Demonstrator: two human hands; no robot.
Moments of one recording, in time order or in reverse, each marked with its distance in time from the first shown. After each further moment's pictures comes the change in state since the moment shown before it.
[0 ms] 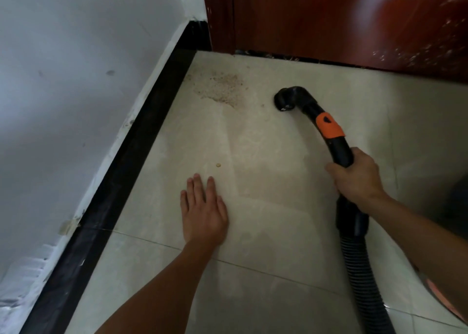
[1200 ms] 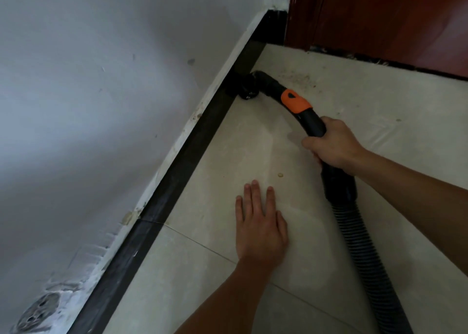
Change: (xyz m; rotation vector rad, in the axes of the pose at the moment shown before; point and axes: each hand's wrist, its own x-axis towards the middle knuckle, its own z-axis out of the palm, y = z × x) left_hand 0.000 -0.001 -0.005 -0.089 -0.015 0.005; right_hand 0.050 -0.138 0.142 -0.023 -0.444 -0.254
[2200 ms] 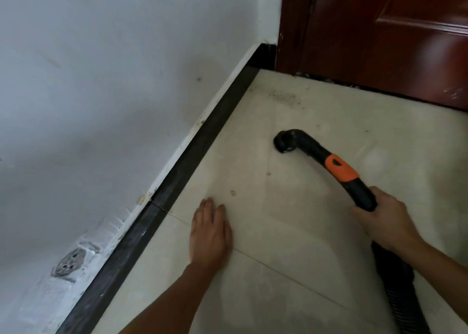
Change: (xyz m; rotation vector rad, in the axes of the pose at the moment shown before) left_hand -0.058 -0.071 -0.032 -0.056 0.151 -0.054; right_hand -0.162 0.086 -0.061 -0.221 0.199 0.079
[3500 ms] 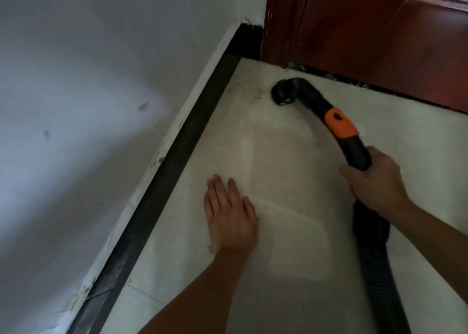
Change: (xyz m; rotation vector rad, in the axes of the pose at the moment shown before) left_hand 0.160 0.084 0.050 0.060 -0.051 -0.140; right_hand 0.173 -0.056 0.008 0.086 0.090 0.072
